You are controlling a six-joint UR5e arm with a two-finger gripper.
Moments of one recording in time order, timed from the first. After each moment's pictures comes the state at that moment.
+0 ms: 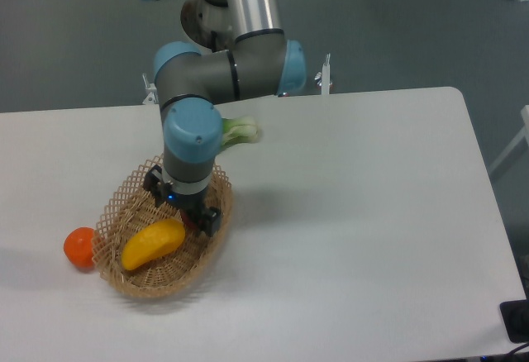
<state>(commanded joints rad) 2.14 -1.93 -1.76 -1.01 1.37 0.78</state>
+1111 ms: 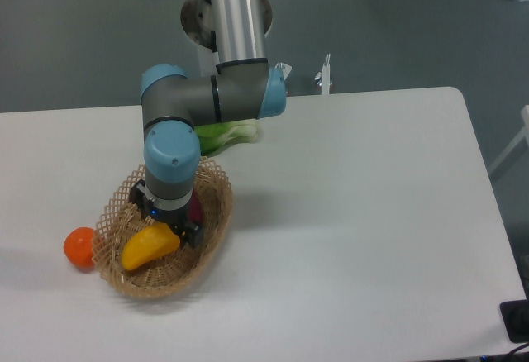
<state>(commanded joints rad) 2.11 -2.00 -1.77 -0.95 1.37 0.75</state>
